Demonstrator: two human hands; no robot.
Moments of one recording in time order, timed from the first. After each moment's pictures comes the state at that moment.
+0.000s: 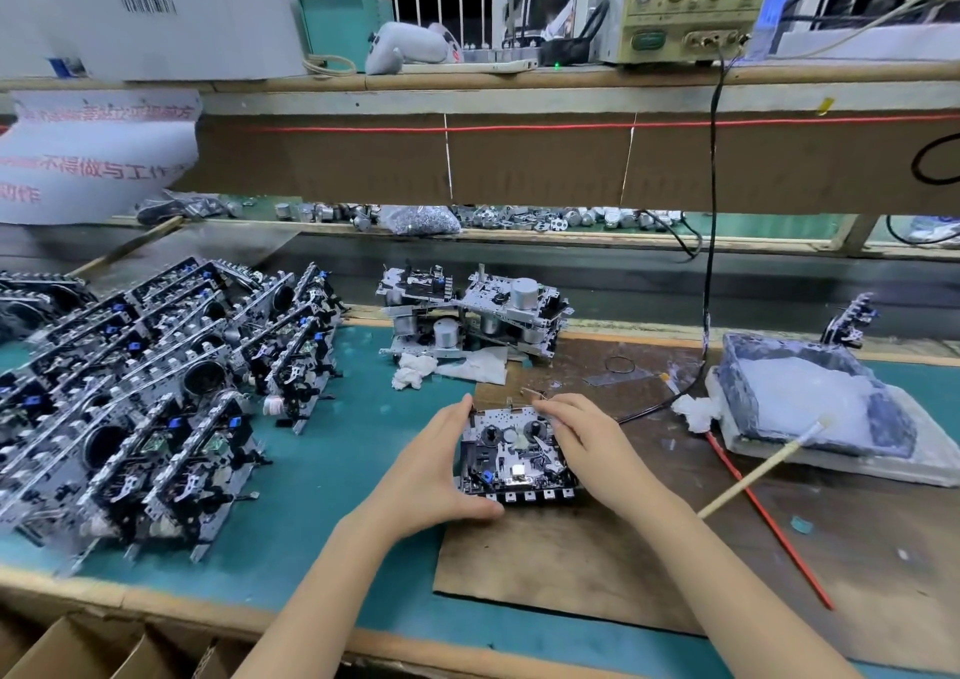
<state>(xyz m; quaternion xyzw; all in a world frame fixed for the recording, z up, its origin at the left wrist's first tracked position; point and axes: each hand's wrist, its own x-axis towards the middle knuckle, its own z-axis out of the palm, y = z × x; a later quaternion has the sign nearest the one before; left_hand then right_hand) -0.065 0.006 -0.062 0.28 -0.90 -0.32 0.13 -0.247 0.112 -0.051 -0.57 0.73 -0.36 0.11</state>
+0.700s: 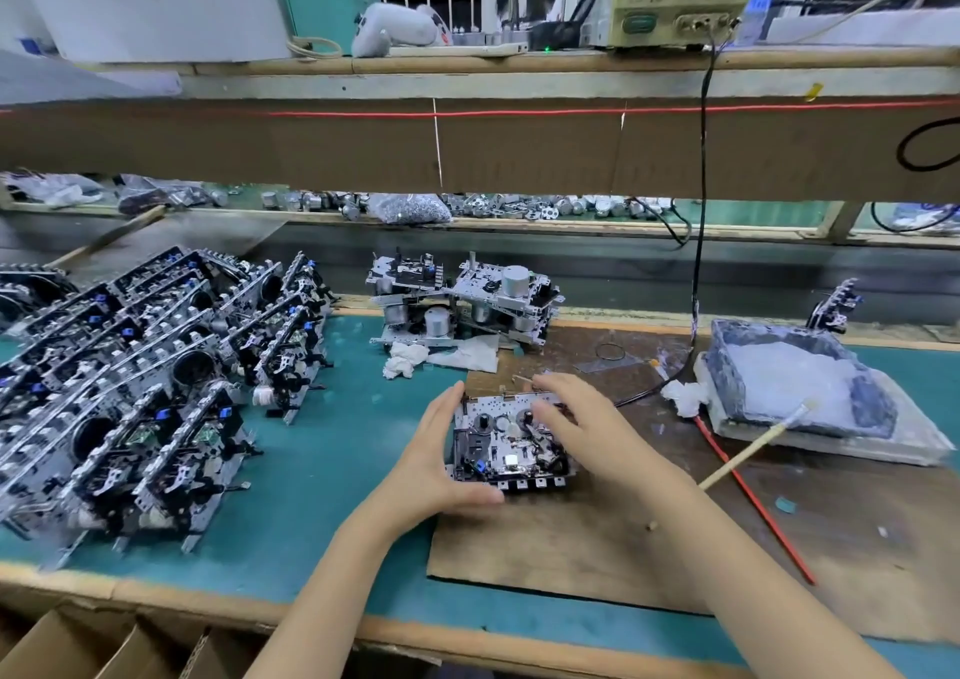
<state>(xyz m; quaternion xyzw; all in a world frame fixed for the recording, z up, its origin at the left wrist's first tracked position) -0.064 0.016 -0.067 0.26 -0.82 -0.47 0.18 -0.250 0.117 -0.038 -0.58 0.74 -0.30 0.15</state>
